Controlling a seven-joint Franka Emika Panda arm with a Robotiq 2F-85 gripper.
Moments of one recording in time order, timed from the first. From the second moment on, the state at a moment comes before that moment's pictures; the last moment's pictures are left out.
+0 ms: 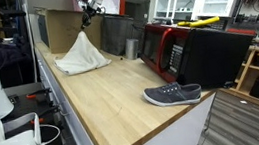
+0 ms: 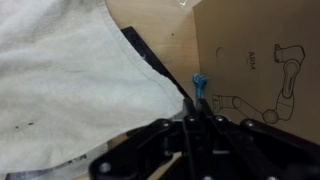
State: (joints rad) arm 0.21 0.30 0.18 -1.65 0.51 1.82 0.28
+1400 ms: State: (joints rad) arm 0.08 0.63 0.12 -1.45 0.16 1.70 -0.25
